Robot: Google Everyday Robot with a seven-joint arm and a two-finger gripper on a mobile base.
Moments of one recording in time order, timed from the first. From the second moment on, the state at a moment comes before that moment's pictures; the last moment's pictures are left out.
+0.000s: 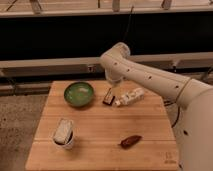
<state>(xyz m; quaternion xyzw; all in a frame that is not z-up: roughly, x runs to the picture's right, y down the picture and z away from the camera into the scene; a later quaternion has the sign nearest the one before) 0.049 -0.012 0.806 -0.22 -0.04 -0.17 0.96</state>
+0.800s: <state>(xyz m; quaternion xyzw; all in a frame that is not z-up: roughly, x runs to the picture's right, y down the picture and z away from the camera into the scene) 0.030 -0.016 0.831 -0.22 -0.04 -0.19 0.96</state>
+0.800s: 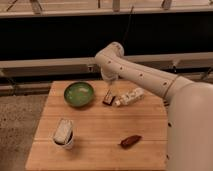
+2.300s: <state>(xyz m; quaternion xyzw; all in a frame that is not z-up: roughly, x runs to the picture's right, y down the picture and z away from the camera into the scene) 0.002 -0.024 0.861 -0.21 -0.06 -0.20 0.95</state>
